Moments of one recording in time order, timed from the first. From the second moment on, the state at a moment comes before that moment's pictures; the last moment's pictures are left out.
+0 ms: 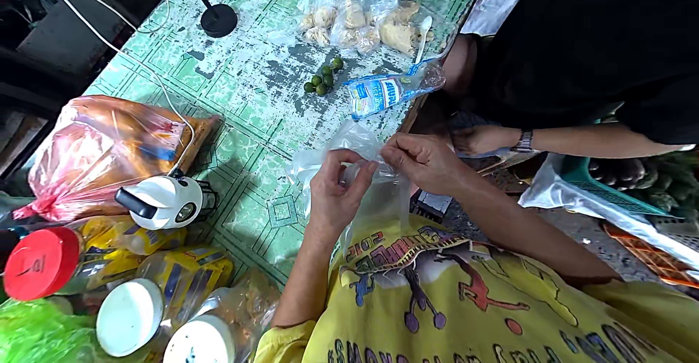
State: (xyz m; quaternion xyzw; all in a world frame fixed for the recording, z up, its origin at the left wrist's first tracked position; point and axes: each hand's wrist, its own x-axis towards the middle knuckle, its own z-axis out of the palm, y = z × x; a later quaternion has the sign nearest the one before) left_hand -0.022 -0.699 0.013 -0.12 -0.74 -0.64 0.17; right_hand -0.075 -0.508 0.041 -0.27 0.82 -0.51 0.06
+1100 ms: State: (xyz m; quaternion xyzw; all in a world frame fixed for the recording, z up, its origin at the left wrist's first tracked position) left_hand -0.026 -0.704 0.001 -0.06 -0.61 -0.78 0.10; right_hand -0.090 -0.496 0.027 -0.16 0.61 -0.77 0.12
